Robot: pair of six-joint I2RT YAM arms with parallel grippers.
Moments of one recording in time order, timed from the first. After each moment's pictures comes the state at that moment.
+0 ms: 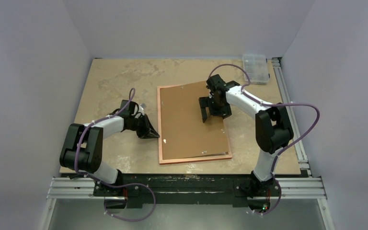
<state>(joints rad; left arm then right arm) -0.16 1.54 0.68 -0.29 0.60 -0.60 0.46 1.85 1.39 -0.85 0.00 0.30</state>
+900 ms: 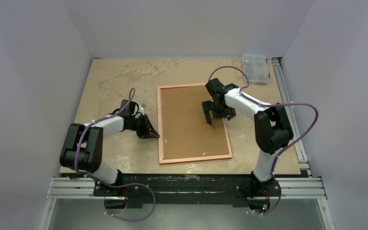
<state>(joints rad) -0.16 1.54 0.68 -0.29 0.60 -0.60 0.48 1.84 1.35 -0.86 0.17 0.24</state>
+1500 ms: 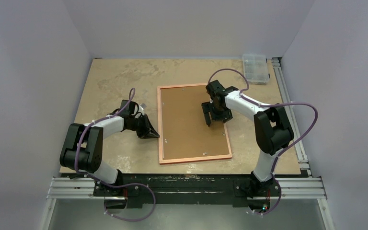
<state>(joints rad) -0.16 1.54 0.68 -0.29 0.60 -0.60 0.48 1.83 1.29 -0.78 0.09 0.26</state>
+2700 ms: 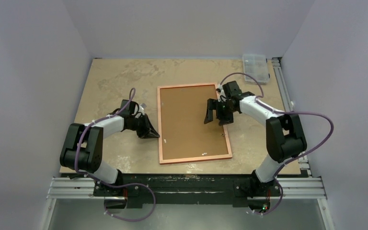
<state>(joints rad) -0.17 1.54 0.69 -0.30 0.60 -0.60 0.35 1.71 1.11 -0.57 -0.33 0.36</state>
